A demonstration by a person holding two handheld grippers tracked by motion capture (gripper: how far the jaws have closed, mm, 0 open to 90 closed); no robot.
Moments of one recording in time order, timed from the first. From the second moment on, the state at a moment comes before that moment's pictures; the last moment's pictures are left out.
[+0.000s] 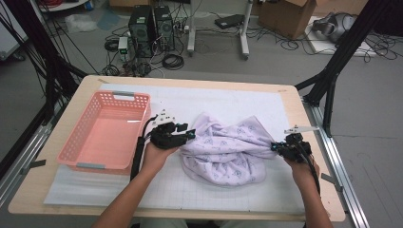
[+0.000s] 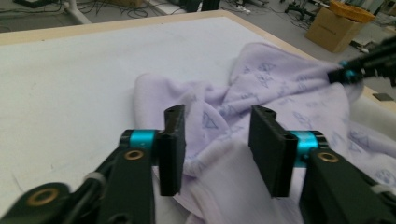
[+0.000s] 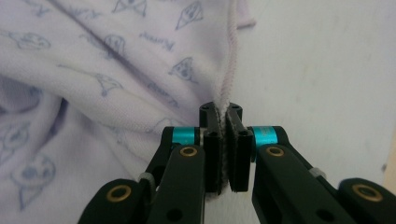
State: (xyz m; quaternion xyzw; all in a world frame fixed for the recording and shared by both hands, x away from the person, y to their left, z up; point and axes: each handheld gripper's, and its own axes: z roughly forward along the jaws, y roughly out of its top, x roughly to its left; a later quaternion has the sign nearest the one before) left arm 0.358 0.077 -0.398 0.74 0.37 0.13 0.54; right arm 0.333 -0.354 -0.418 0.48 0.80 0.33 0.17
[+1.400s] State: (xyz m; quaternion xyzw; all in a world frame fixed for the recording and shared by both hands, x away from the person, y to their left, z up) left arm 0.461 0.087 -0.411 0.70 0.50 0.28 0.42; right arm 0.347 -0.357 -0.415 0.50 0.72 0.43 0.21
